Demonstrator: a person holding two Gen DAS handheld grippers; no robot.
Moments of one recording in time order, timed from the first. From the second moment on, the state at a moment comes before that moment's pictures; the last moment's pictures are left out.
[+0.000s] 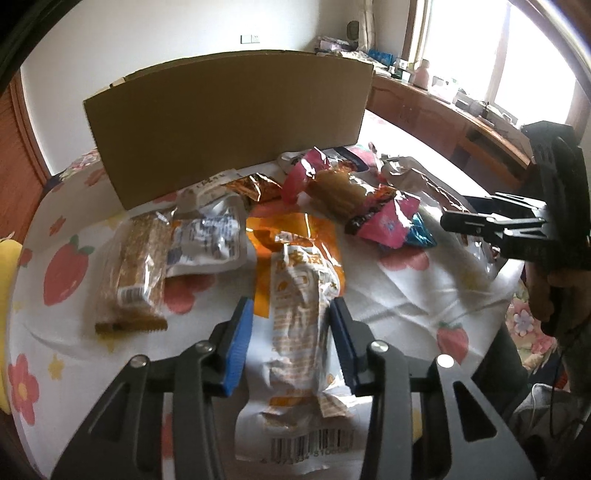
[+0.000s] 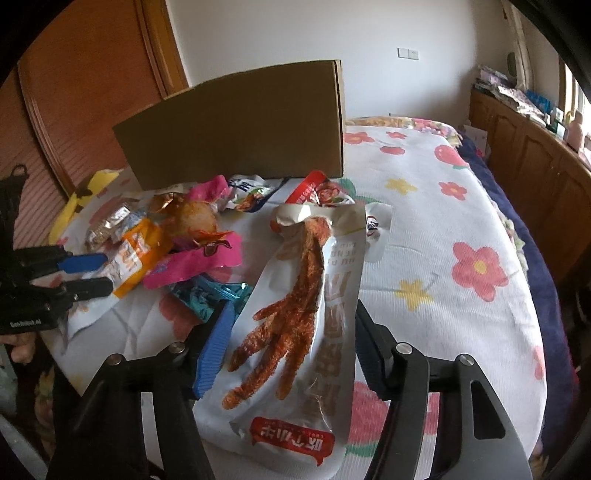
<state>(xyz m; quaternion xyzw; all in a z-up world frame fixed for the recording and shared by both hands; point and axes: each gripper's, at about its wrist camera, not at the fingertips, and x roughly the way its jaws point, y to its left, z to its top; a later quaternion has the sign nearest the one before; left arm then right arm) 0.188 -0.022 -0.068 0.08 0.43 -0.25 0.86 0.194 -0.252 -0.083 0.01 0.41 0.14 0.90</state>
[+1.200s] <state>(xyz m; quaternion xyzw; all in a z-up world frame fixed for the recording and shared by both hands) 0.155 -0.020 -0.048 0.06 0.39 -0.26 0.88 0.178 -0.247 -0.052 -0.01 0.37 0.16 0.92</state>
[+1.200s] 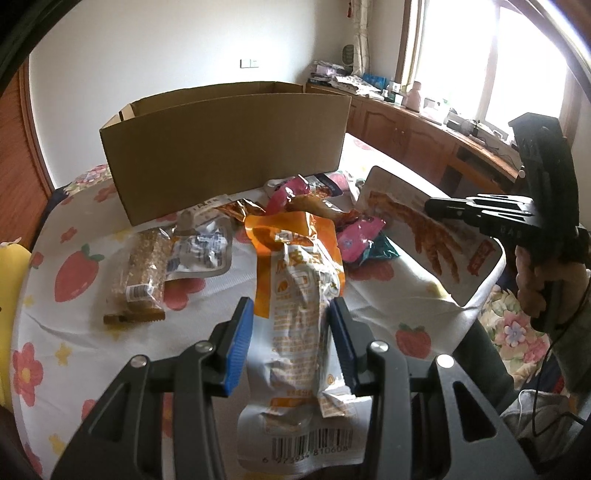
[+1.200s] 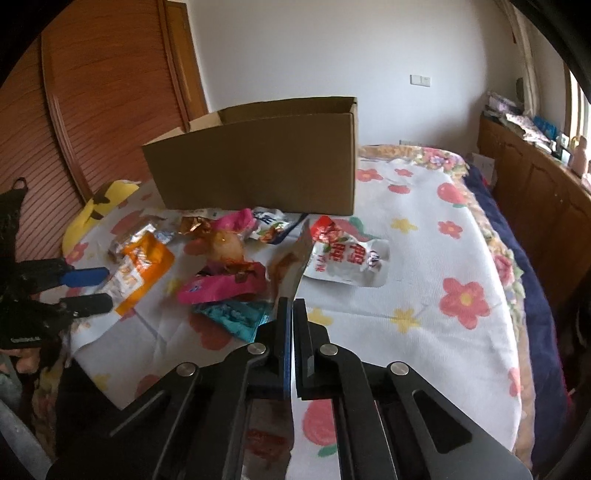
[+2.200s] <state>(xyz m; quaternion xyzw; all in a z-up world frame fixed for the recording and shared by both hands) 0.207 -0.003 0.062 0.03 0.28 -0.24 0.93 0.204 -0.240 0.058 -0.10 0.28 0.16 0.94</state>
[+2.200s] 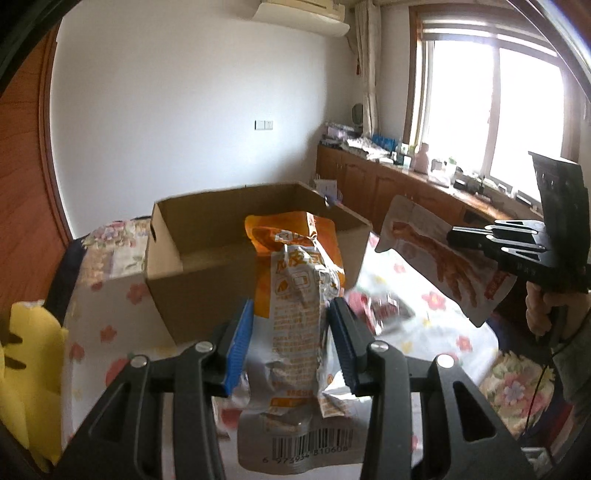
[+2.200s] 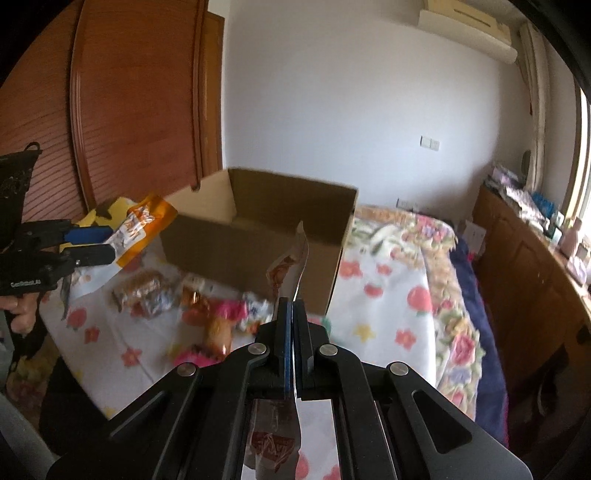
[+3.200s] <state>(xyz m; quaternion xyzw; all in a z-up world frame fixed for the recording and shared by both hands) 0.421 0.003 0.054 0.03 0.28 -0.18 0.94 0.410 -0.156 0.039 -0.16 0.28 0.19 0.93</state>
